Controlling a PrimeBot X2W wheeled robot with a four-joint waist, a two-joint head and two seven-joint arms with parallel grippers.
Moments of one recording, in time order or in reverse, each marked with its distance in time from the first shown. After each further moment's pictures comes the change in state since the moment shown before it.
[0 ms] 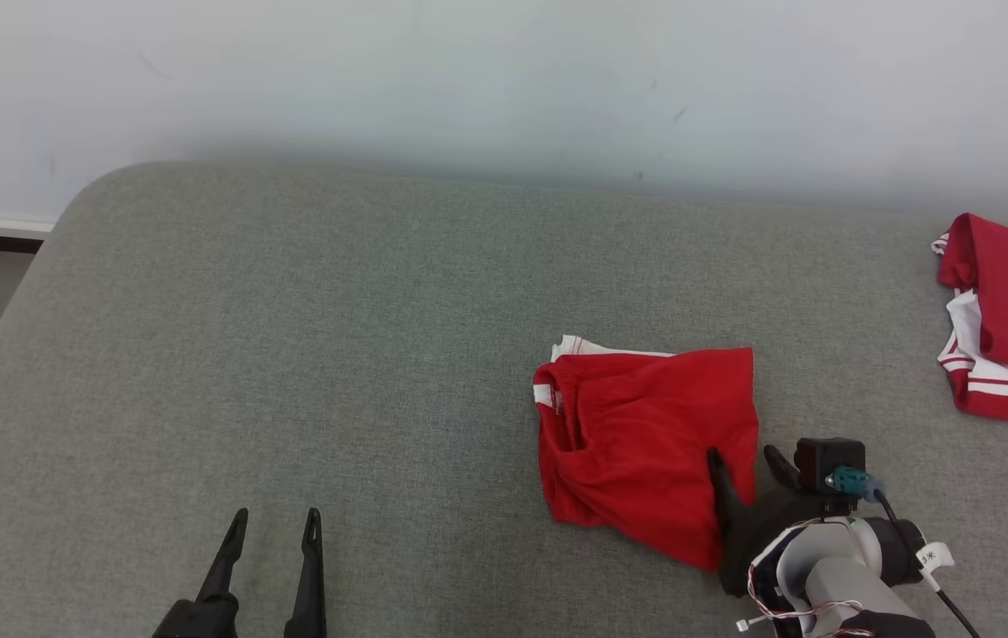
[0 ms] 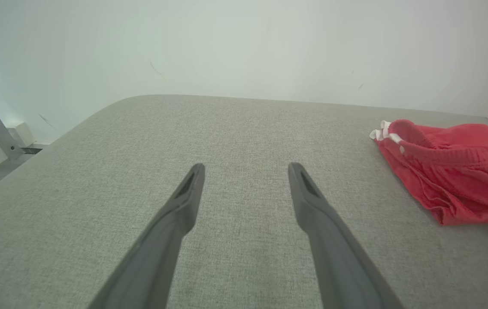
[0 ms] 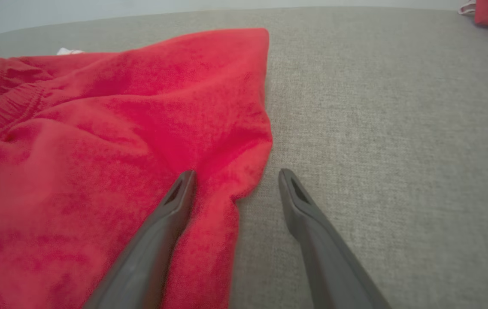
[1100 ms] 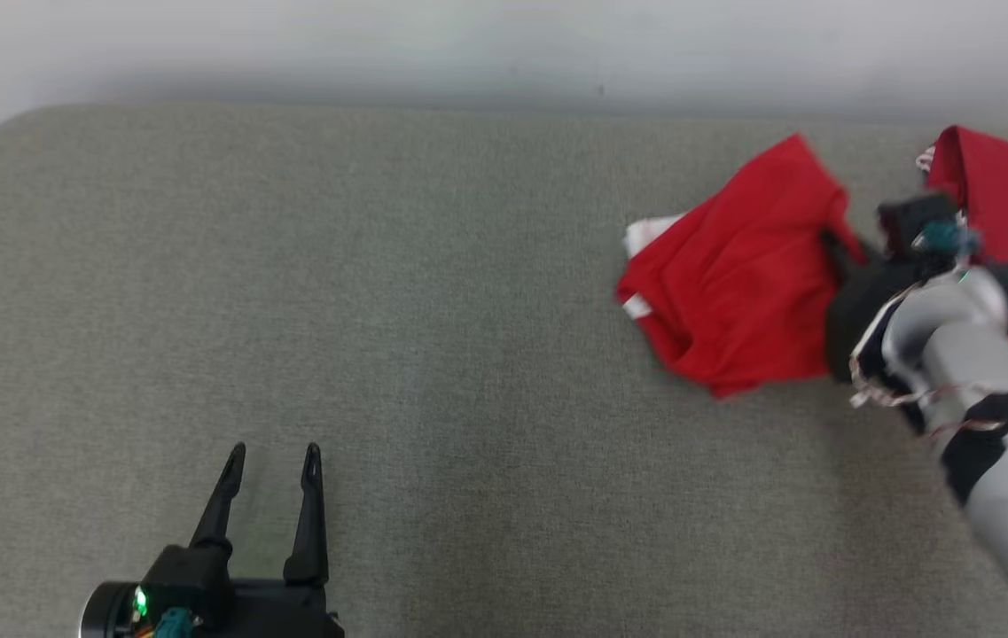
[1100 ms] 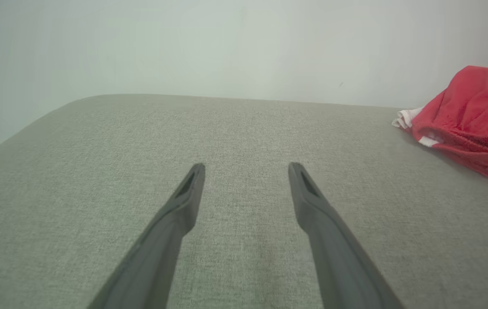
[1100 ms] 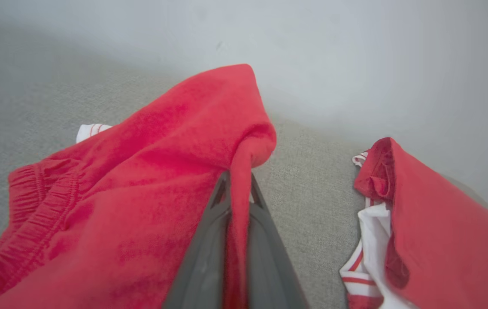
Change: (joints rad) left arm -0.080 0.000 -0.007 -0.024 -0.031 0.002 0.000; right arm -0.361 -0.284 0.491 -0.036 0.254 -0.002 0.165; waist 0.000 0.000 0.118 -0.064
